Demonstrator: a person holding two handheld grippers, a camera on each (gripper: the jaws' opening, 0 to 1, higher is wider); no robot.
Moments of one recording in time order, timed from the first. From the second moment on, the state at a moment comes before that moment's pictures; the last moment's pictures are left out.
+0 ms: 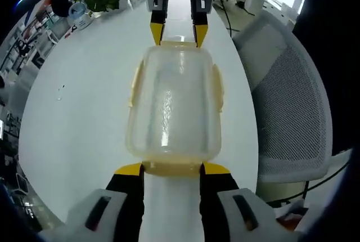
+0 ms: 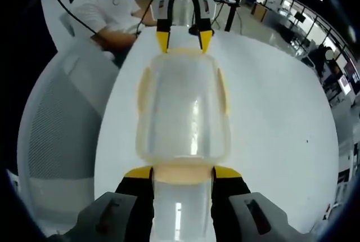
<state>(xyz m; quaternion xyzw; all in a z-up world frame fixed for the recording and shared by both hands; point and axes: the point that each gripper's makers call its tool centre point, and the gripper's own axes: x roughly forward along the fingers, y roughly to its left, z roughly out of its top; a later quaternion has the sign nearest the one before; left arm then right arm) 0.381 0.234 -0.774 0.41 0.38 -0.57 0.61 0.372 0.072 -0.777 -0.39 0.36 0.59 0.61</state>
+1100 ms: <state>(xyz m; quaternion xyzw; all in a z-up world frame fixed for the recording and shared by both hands) 0.383 0.185 -0.781 0.40 0.38 -0.57 0.61 0.374 0.023 -0.783 -0.39 0.37 0.59 0.60</state>
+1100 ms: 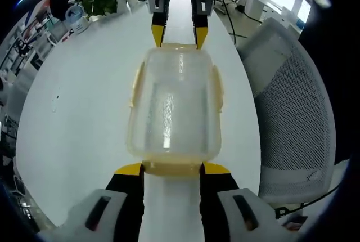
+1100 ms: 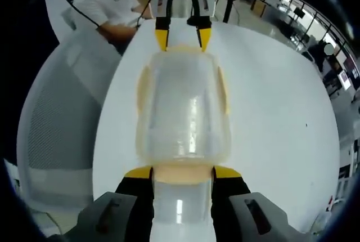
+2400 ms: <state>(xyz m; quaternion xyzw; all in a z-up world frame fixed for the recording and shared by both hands) 0.381 0.130 -0.787 0.38 0.37 -0.58 0.61 0.370 -0.031 -0.789 -0.40 0.39 0.57 0.60</state>
